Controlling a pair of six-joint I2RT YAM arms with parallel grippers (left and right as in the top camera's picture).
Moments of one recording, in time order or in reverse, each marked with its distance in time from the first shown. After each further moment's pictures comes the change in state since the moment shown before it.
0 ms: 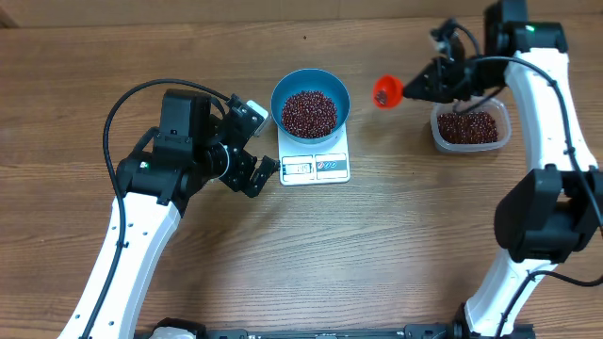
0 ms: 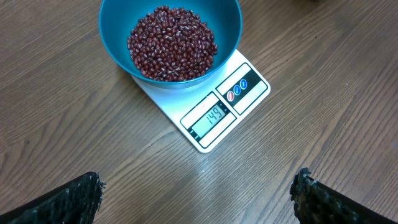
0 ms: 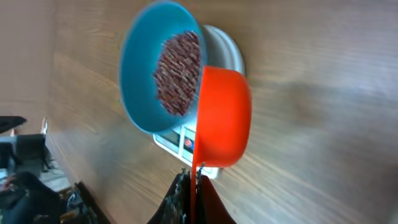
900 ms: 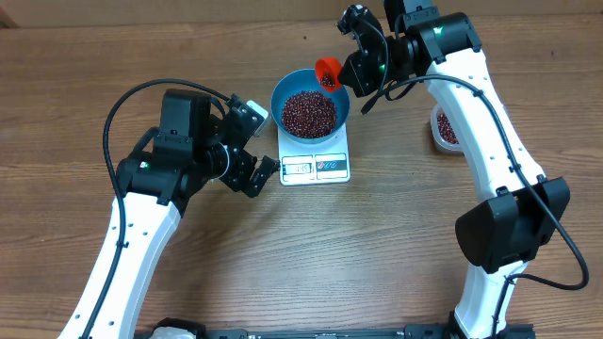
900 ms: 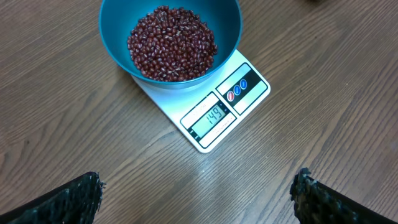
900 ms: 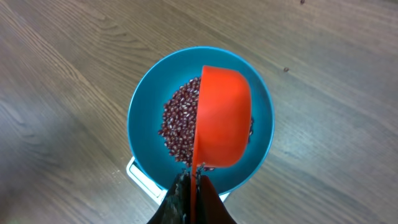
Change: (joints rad) left arm 0.000 0.000 0.000 0.000 0.000 0.000; right arm 0.338 -0.008 0.114 0.170 0.333 -0.029
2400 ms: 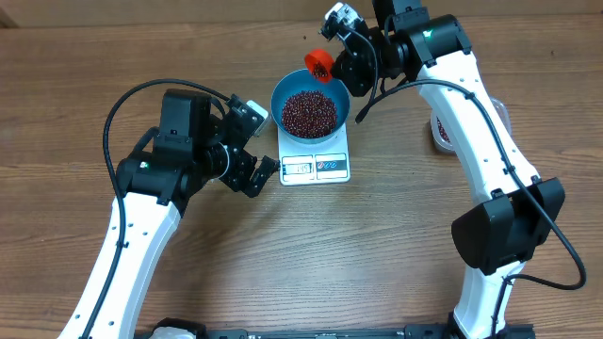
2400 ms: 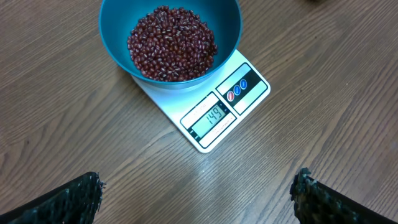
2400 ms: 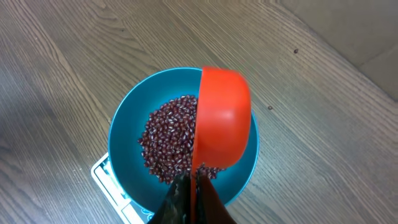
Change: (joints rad) left arm 0.000 0.000 0.000 0.000 0.000 0.000; right arm 0.034 0.000 0.000 0.069 0.047 -0.221
